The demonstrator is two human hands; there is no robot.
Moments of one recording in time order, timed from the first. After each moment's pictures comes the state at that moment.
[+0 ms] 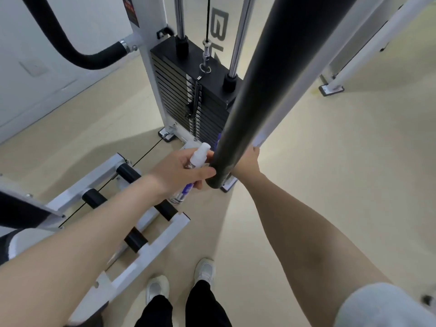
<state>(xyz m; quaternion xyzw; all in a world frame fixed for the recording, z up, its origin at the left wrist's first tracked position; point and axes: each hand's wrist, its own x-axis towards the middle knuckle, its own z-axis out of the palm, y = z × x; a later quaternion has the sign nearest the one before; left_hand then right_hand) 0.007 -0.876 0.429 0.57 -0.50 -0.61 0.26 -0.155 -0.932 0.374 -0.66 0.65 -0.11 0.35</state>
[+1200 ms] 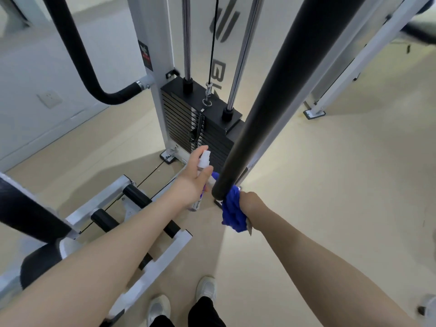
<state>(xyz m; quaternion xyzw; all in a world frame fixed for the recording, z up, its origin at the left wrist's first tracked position) 0.003 -0.862 0.441 0.63 -0.53 -0.51 0.25 -0.157 -0.859 0.390 -0.28 0.78 -0.11 0.55</state>
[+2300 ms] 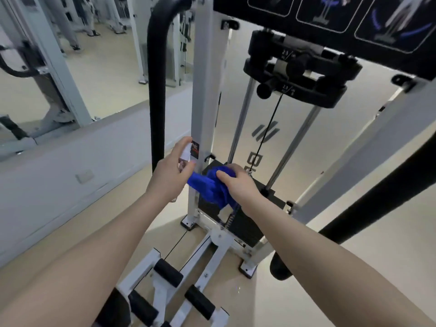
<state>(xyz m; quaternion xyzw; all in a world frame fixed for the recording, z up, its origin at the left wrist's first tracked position) 0.229 -0.973 0.593 0.62 -0.63 -0.27 0.38 0.063 -0.977 0.591 -0.53 0.66 -0.29 0.45</state>
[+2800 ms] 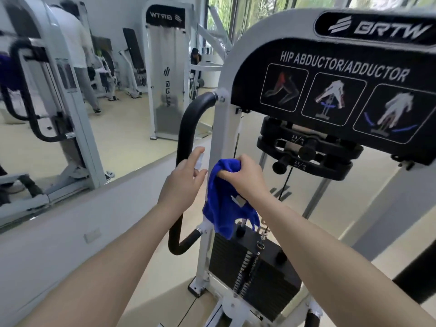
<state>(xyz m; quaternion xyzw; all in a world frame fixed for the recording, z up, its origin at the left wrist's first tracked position) 0.277 -1.052 0.690 0.58 -0.70 -0.11 0.41 0.123 -1.065 0.719 -0.65 0.62 -0.36 0.26</state>
